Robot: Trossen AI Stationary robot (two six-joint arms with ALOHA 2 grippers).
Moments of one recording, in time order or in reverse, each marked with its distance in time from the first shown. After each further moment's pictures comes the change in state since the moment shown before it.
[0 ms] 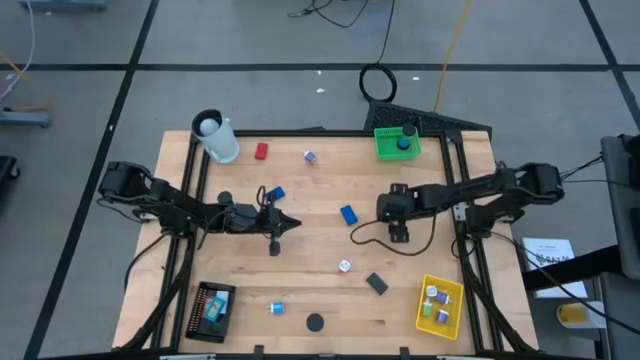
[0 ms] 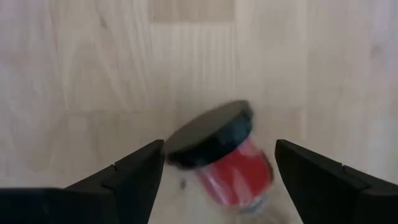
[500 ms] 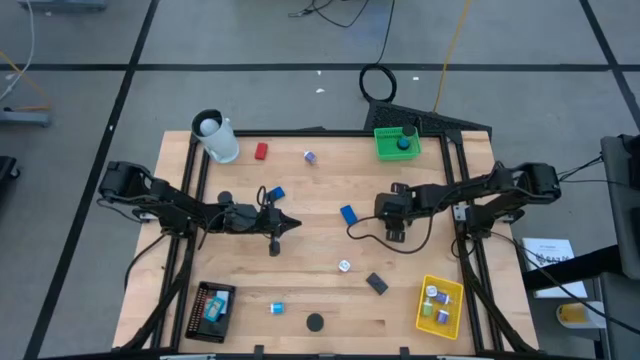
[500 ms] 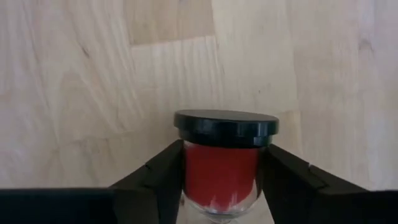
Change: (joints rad) left arm 0.000 0.000 0.000 -0.006 0.000 -0.006; right arm -0.005 0.016 0.002 0.048 0.006 0.101
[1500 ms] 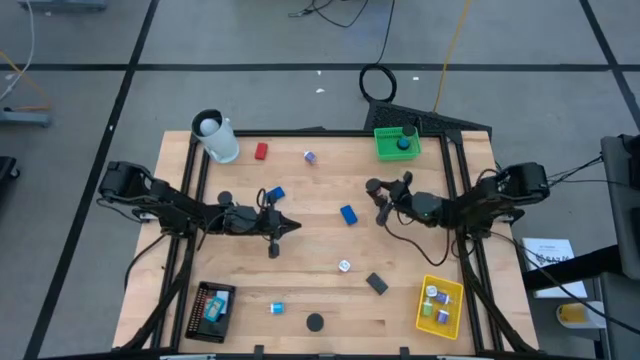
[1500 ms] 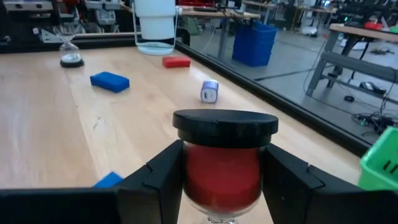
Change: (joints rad) left arm -0.021 0.000 0.000 0.002 -0.002 0.006; right arm -0.004 0.112 -0.508 1.688 0.366 -0.035
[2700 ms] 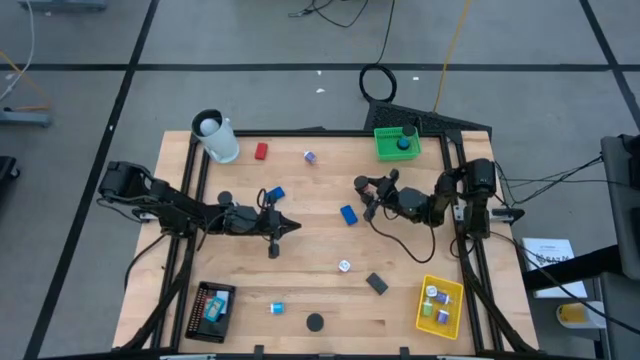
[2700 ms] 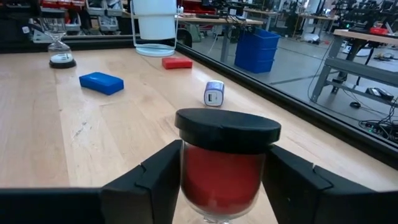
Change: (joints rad) left arm 0.000 0.000 0.000 -0.011 0.002 -0.002; right arm -0.094 0.370 0.102 0.320 -0.110 -0.040
